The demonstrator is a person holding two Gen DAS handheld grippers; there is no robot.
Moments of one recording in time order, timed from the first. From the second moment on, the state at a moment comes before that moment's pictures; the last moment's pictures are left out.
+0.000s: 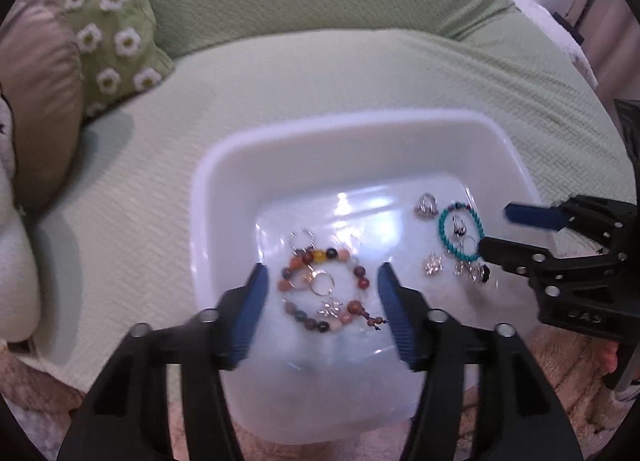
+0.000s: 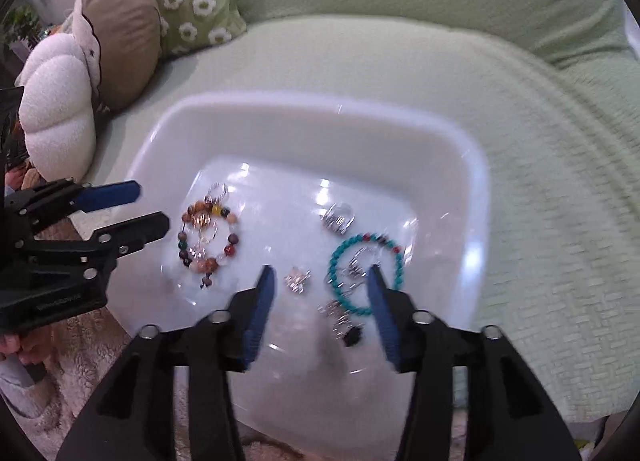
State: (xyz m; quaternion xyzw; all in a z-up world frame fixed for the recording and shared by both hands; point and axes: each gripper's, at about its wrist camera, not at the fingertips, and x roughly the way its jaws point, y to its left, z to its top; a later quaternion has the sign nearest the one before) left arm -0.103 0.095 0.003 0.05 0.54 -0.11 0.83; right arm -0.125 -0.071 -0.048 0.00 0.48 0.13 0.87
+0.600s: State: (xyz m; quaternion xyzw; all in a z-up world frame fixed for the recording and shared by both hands) left arm -0.113 0.095 0.004 0.08 0.48 -0.08 0.87; right arm -0.153 -0.089 -0.053 -0.02 0.40 0.15 0.90
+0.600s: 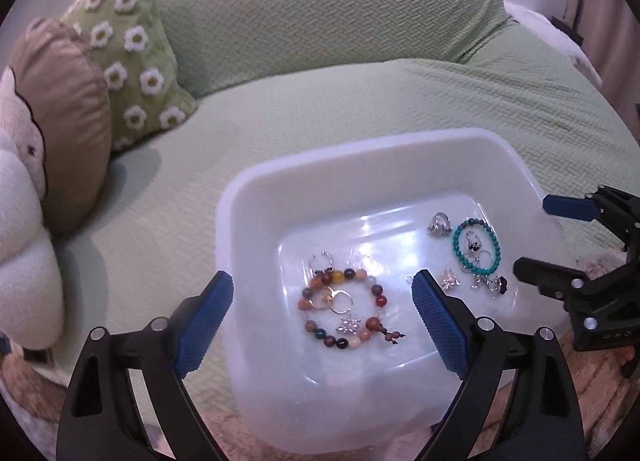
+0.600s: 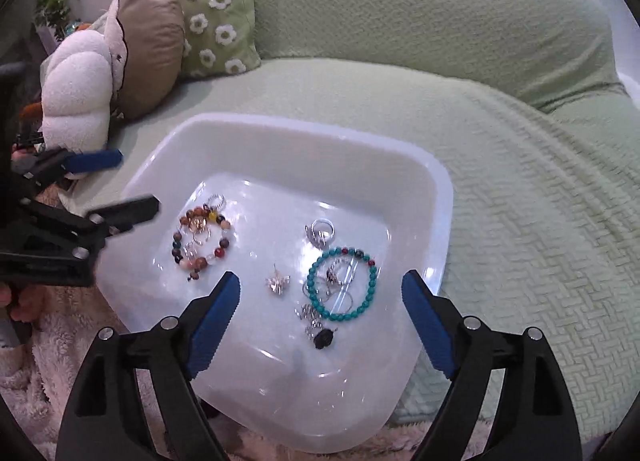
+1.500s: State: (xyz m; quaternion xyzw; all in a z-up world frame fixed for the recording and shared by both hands) left arm -0.119 0.085 -0.002 0.07 0.43 -0.08 0.89; right arm -0.156 -0.086 -0.054 -0.01 0.38 0.15 0.91
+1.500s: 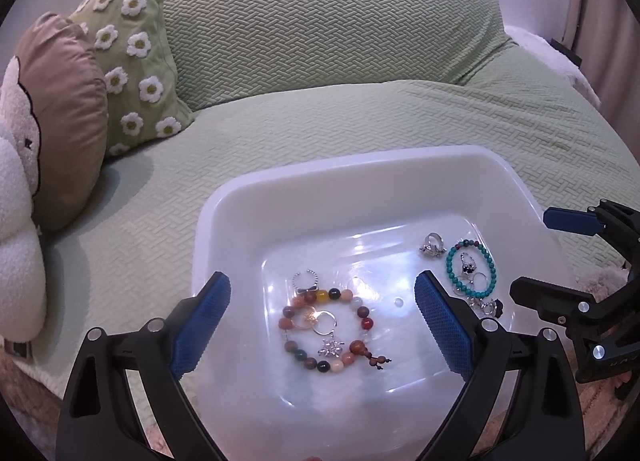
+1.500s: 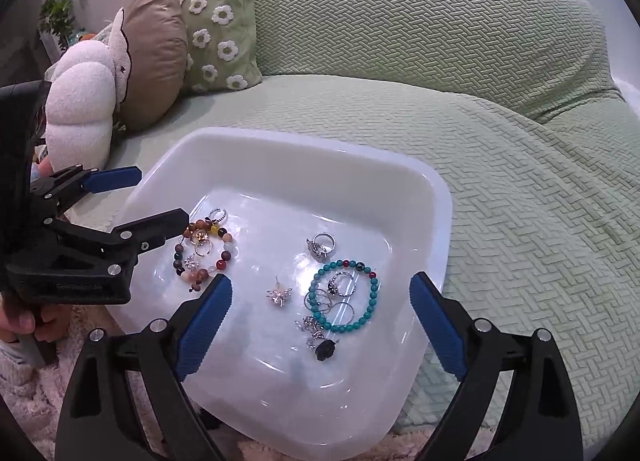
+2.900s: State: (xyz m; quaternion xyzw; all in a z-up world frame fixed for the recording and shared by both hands) left arm -0.121 0.092 -0.001 0.07 0.43 -0.07 0.90; right arm -0.170 -0.086 -0.049 -0.01 0.35 0.15 0.93
